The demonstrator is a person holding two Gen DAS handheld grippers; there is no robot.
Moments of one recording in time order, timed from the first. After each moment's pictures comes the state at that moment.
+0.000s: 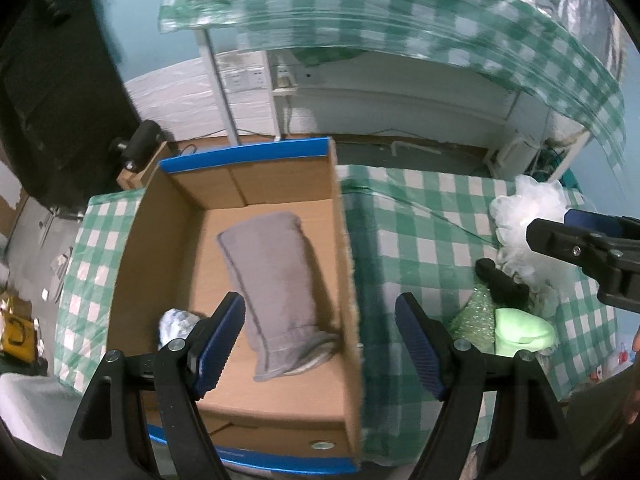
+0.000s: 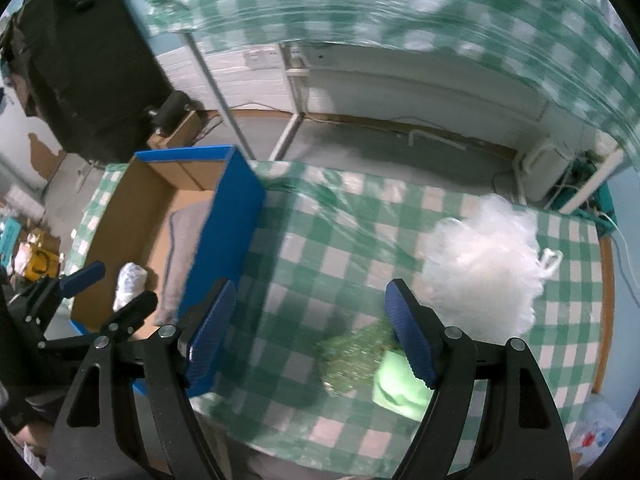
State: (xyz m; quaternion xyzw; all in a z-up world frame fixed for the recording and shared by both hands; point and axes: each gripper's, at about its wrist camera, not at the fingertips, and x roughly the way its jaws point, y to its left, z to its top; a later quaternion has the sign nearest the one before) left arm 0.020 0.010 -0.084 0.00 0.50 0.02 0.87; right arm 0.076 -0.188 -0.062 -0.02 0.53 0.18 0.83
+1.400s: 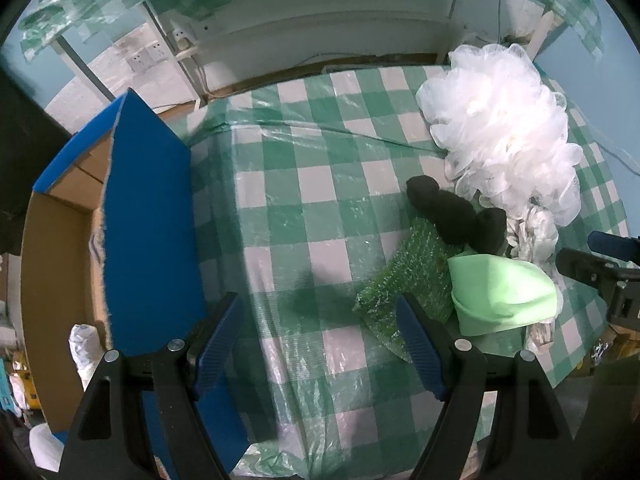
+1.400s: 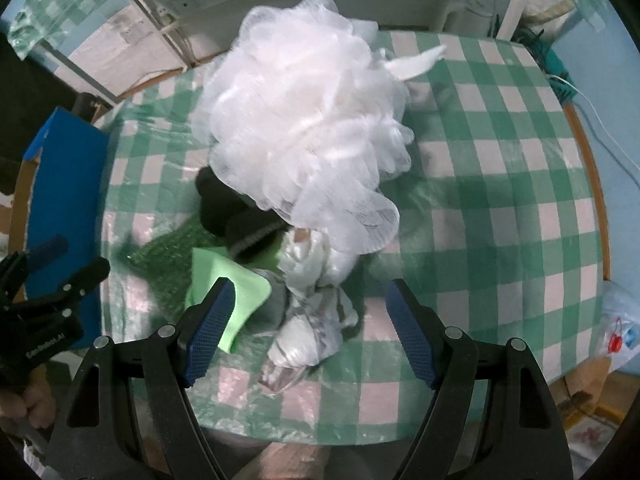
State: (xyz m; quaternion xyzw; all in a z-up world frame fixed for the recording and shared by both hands) left arm 0.050 -0.111 -0.169 0.09 0.59 -0.05 0.80; right arm 0.052 -0.352 -0.172 0.06 0.63 0.06 0.77
